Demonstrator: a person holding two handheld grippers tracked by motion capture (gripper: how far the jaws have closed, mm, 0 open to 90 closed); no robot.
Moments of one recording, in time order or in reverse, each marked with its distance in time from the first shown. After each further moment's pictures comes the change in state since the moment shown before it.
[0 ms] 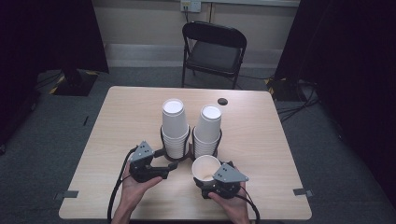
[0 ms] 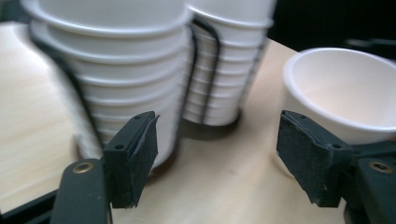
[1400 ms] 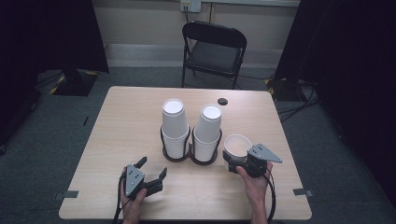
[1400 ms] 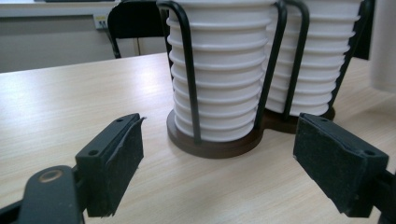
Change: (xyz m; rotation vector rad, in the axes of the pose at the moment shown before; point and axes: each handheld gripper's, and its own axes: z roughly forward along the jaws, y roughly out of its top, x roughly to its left) left arm -0.009 -0.074 -0.010 -0.236 0.336 0.018; right arm -0.091 -0.005 -0.021 -0.081 -0.219 0.205
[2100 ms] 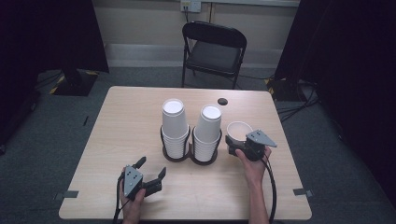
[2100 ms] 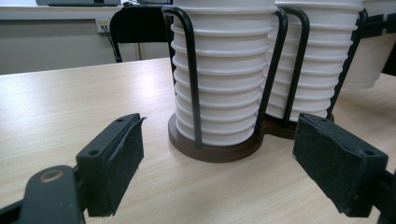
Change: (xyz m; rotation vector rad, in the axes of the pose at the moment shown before) left arm -0.002 -0.001 -0.001 -0.014 0.013 0.012; right arm -0.035 0.004 0.047 -0.005 -0.119 0.004
